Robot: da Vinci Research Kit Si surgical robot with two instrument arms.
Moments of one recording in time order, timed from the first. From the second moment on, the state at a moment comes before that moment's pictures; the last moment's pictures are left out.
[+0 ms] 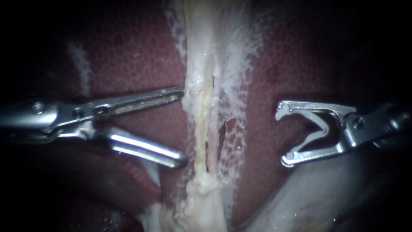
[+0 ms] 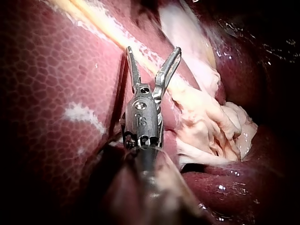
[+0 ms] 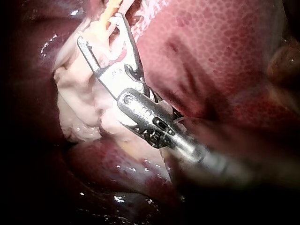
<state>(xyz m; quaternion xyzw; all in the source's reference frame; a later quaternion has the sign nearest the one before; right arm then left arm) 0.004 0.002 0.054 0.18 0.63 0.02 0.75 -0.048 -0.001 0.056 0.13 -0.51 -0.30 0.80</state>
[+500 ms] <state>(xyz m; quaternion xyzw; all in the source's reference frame) 0.004 0.002 0.054 0.18 0.63 0.02 0.75 -0.047 0.001 0.058 0.11 -0.49 -0.34 0.80</state>
